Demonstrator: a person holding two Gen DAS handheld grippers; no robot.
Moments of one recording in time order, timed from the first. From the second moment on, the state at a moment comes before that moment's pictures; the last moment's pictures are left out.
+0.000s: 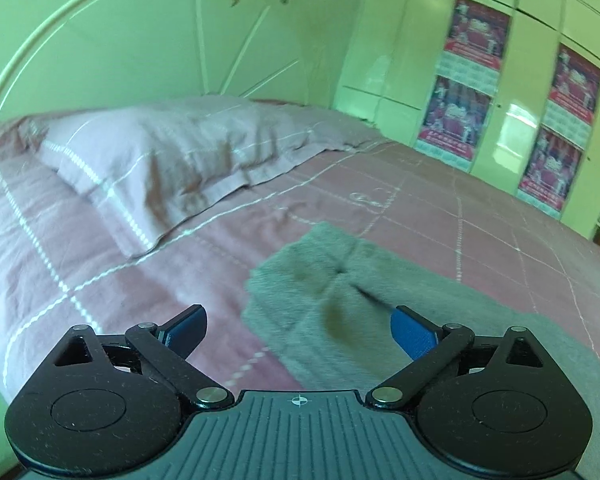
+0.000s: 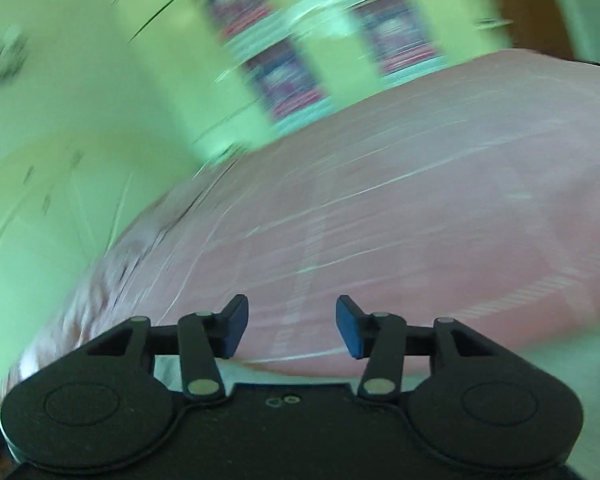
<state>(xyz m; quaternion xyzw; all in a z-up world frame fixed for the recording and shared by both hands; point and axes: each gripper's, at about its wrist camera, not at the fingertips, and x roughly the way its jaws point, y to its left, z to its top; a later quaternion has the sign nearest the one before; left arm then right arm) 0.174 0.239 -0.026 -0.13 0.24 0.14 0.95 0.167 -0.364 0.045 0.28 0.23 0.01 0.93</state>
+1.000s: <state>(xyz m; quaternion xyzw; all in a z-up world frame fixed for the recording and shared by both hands) 0.162 0.103 -0.043 0.02 0.32 0.04 0.95 0.029 -0.505 -0.052 0.49 0.16 -0.19 0.84</state>
